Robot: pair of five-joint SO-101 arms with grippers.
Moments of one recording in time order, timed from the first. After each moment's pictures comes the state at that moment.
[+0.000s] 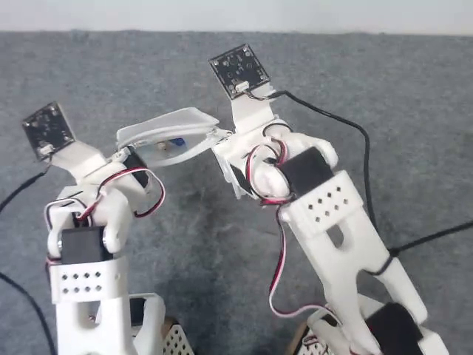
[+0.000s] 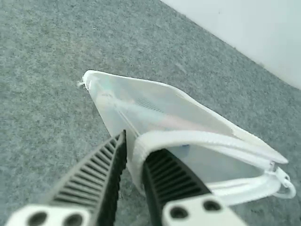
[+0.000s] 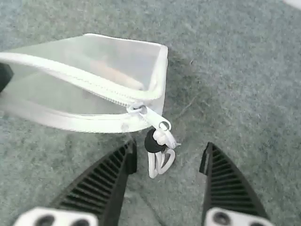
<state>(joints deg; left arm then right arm) -11.1 -58.1 49.0 60.3 31.7 -36.7 -21.3 5.6 70.2 -3.0</state>
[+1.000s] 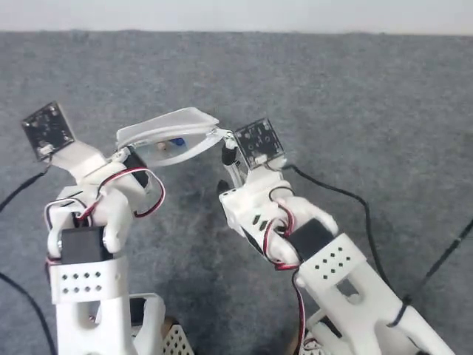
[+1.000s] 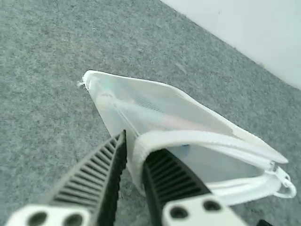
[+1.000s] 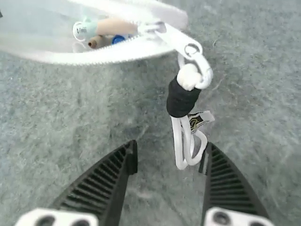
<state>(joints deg) -11.1 -58.1 49.0 60.3 31.7 -40.4 -43.8 54.8 36.4 -10.2</state>
